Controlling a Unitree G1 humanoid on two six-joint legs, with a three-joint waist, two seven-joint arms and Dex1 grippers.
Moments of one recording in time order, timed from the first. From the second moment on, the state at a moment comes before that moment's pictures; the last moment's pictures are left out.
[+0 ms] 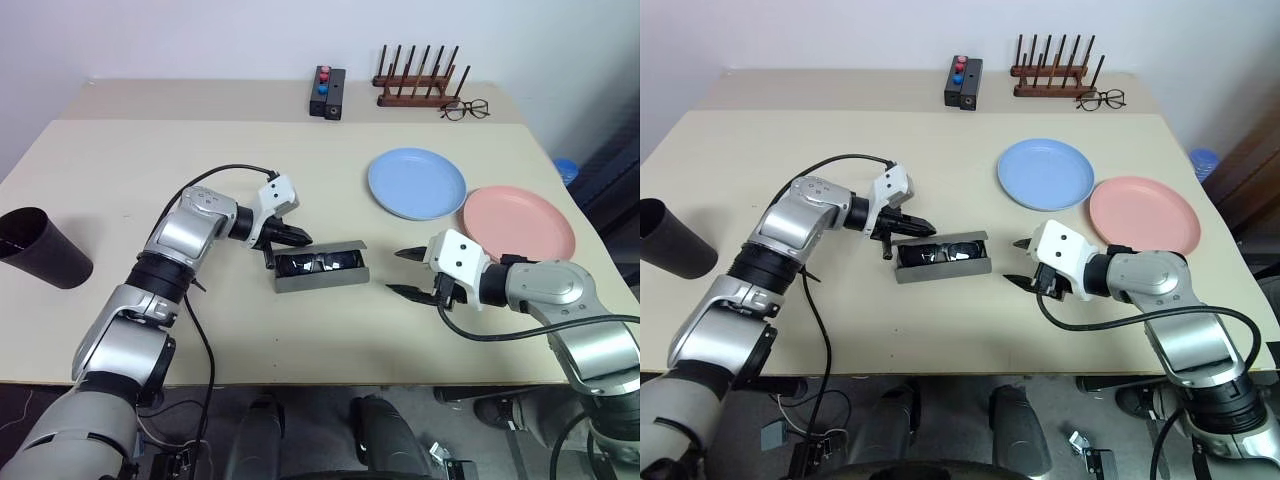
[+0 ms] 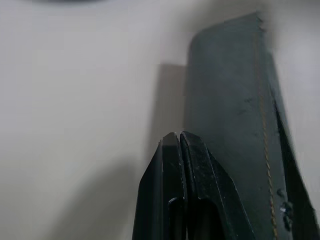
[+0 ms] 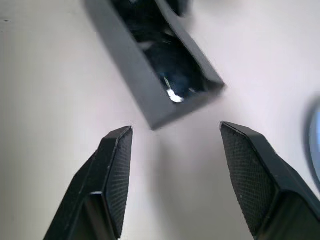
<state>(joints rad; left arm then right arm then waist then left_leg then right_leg) -0.87 0.54 -0.34 0.37 -0.16 0.46 -1.24 -0.24 -0.78 0.02 -0.43 0.17 0.53 0.94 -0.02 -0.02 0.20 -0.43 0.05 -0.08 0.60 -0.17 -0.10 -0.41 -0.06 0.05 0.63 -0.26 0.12</state>
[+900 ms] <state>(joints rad) -0.67 0.63 -0.31 -0.10 -0.23 0.62 -1.20 -0.28 -0.77 0.03 -0.25 0.15 0.36 0.90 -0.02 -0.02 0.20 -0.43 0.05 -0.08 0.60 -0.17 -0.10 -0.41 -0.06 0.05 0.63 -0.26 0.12</state>
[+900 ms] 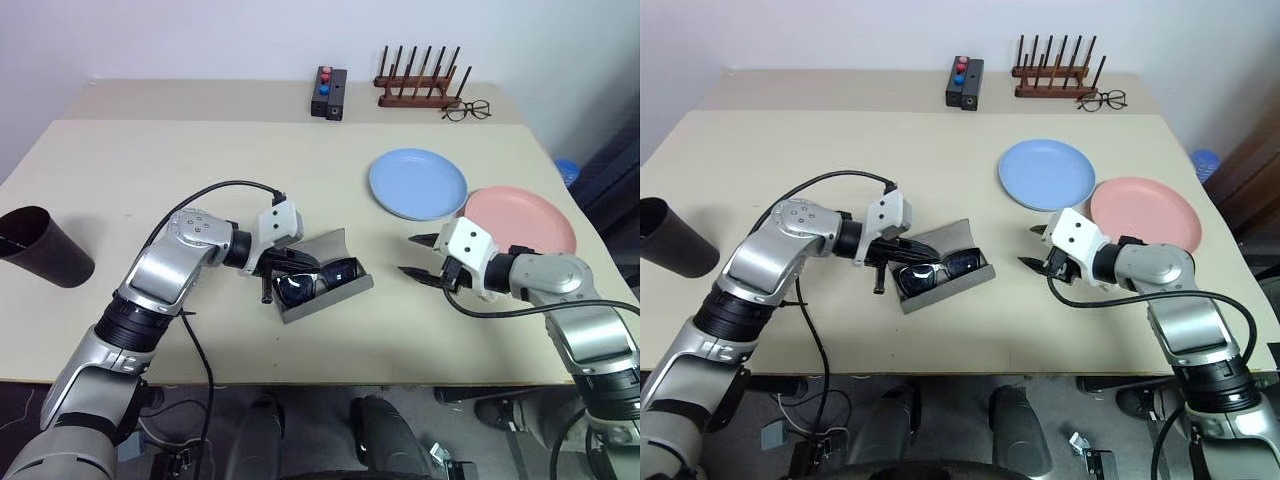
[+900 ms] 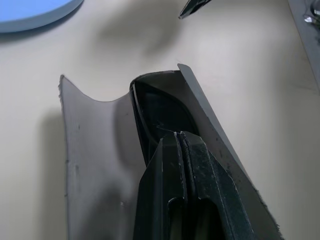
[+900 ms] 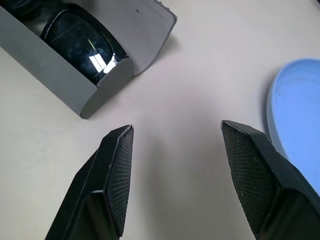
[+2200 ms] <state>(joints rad) -0.55 0.67 -0.23 -0.16 -0.28 0.67 -1.10 -0.29 -0.72 0.11 -0.35 0.18 0.45 0.87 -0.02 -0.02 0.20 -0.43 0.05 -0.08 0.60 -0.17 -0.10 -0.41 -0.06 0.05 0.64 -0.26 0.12</state>
